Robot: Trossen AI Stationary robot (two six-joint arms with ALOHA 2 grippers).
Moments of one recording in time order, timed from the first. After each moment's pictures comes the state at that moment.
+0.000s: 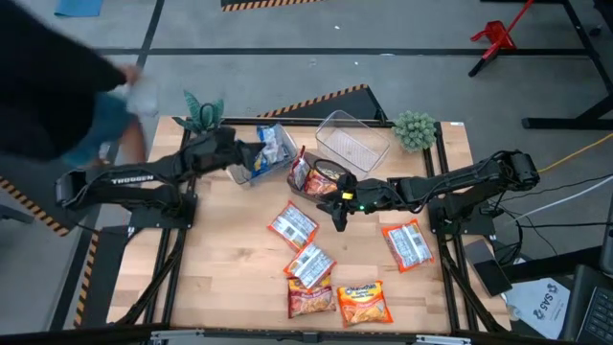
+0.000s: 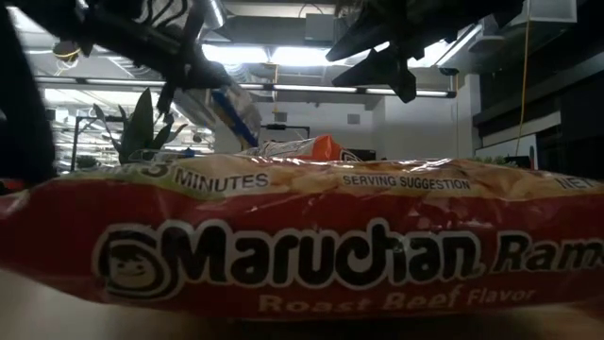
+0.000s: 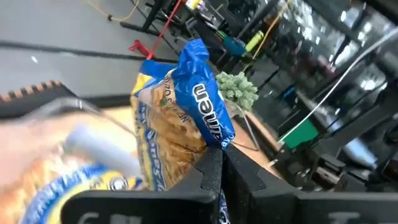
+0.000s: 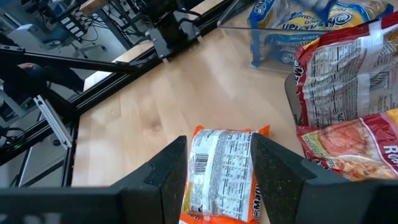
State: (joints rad) left arm 0.39 0.87 0.48 0.22 -0.16 -0.71; right arm 0.12 1.42 0.87 0.10 0.19 0.60
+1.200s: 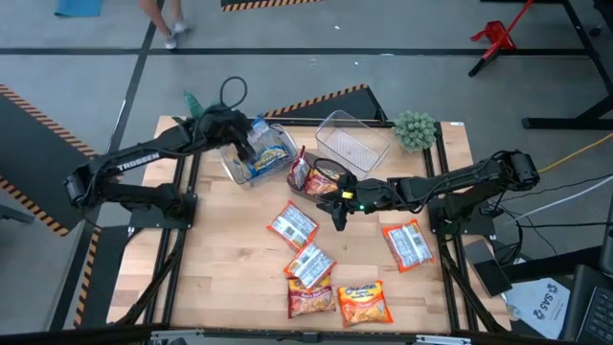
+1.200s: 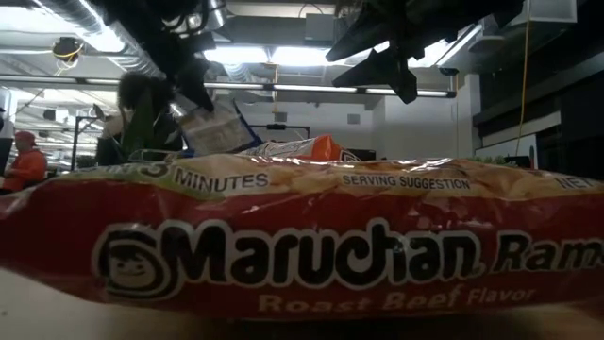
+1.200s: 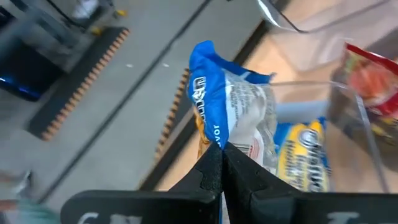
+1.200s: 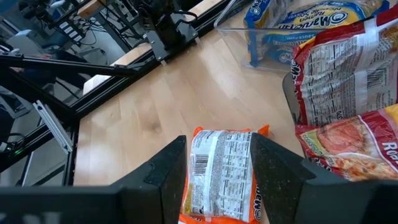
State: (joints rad) left arm 0.59 1.05 0.86 -0.43 -0.27 0.19; right arm 0.12 1.42 0.87 0.10 0.20 0.63
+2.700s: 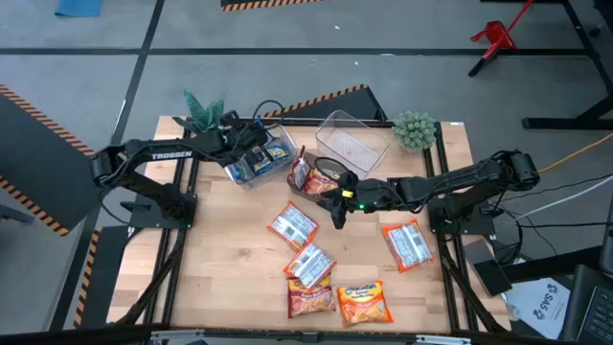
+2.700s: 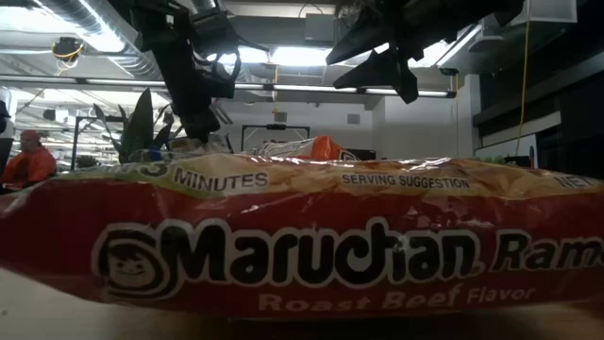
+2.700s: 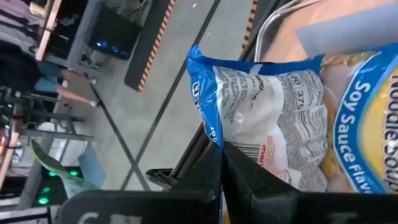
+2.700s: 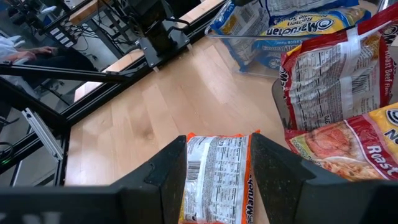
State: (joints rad) left arm 0.44 1.35 0.89 -0.48 -0.76 0.18; right arm 0.12 1.42 0.87 0.10 0.24 0.63
